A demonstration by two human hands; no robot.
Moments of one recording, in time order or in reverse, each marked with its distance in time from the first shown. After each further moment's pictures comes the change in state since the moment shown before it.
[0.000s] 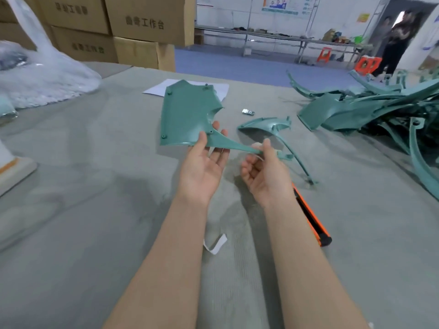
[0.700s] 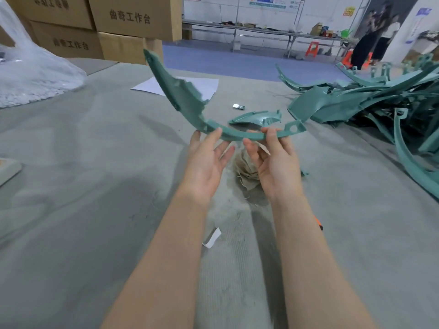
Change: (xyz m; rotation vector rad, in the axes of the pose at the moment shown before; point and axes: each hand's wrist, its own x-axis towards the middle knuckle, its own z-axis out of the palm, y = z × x) left_hand -0.007 -0.013 0.016 0.255 0.007 -0.026; right_hand -0.008 -0.016 -0.012 0.078 -0.101 -0.255
